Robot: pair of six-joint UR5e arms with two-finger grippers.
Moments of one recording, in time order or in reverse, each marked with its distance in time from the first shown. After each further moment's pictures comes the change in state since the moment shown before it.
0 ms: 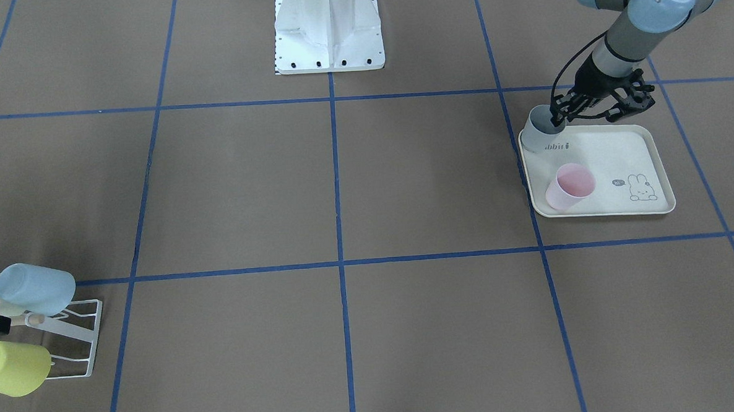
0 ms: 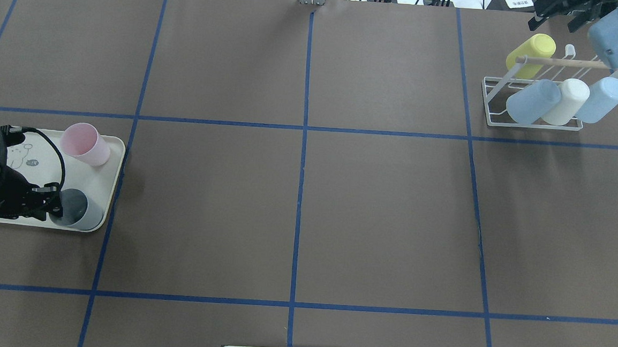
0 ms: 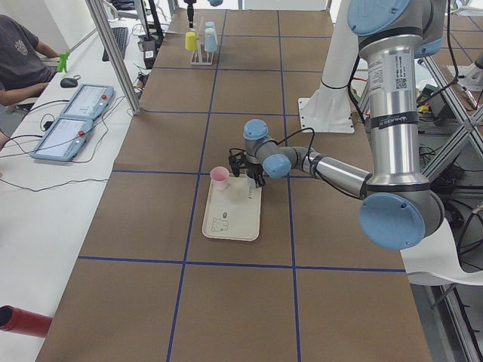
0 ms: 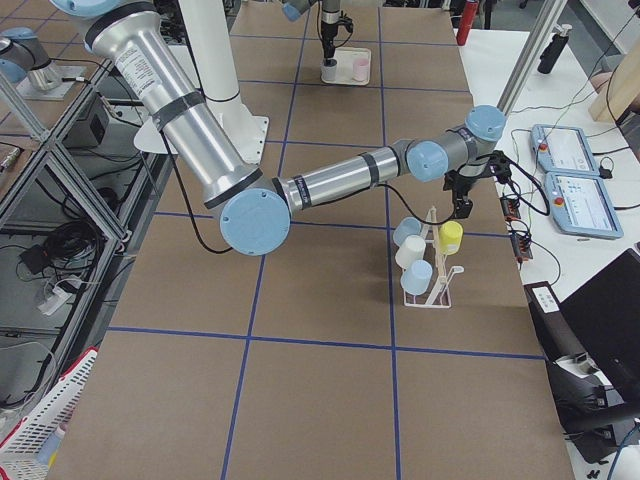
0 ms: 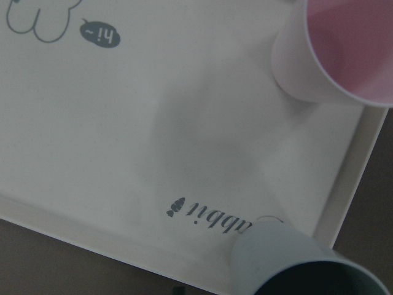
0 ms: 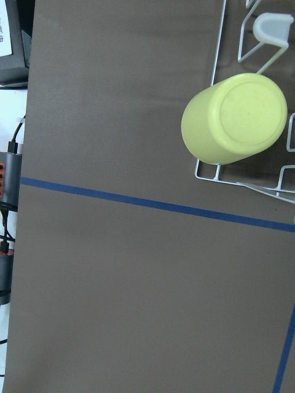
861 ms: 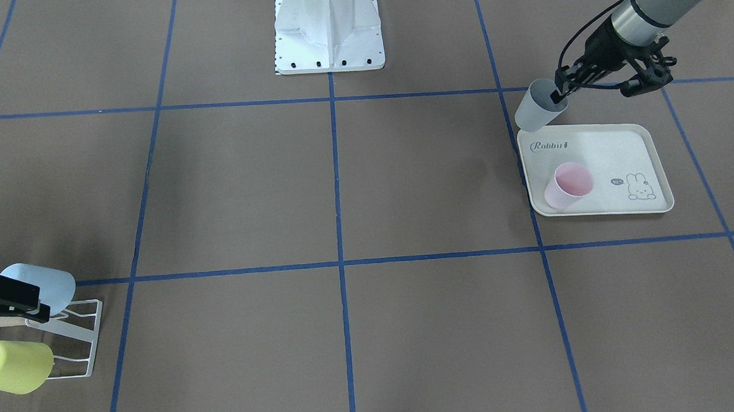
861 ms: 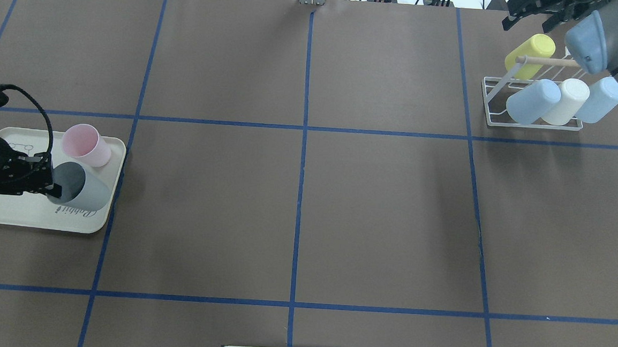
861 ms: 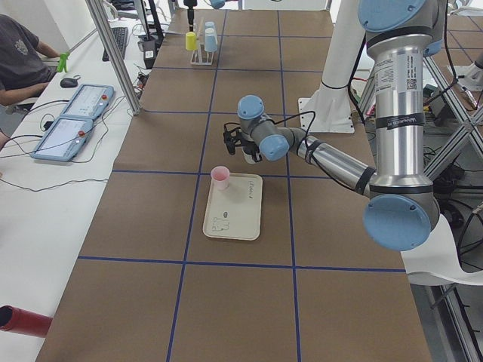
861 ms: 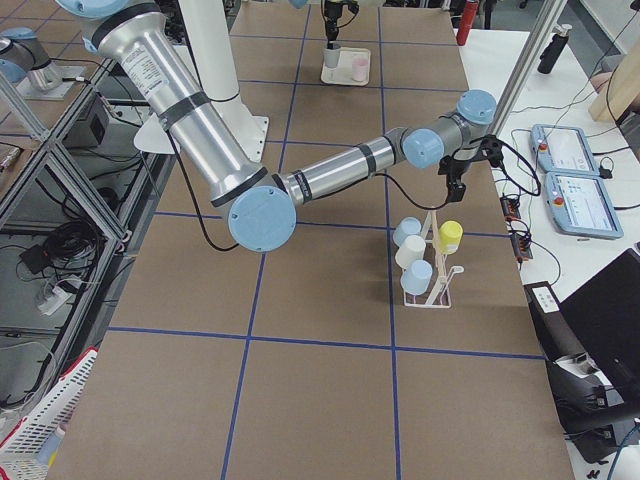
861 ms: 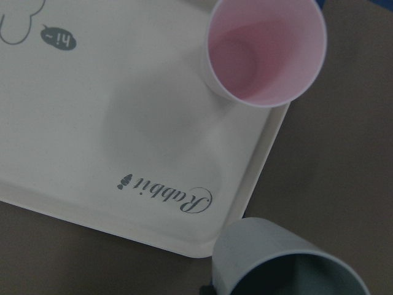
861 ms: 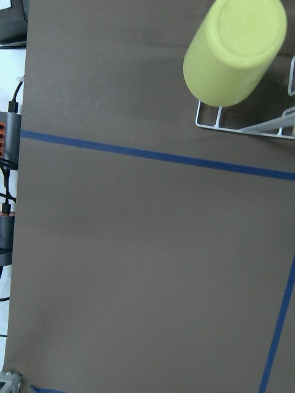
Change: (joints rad) left arm -0.147 -0.069 -0.146 0.070 -0.207 0.014; right arm -0.061 0.016 0.083 0.004 -0.001 0.116
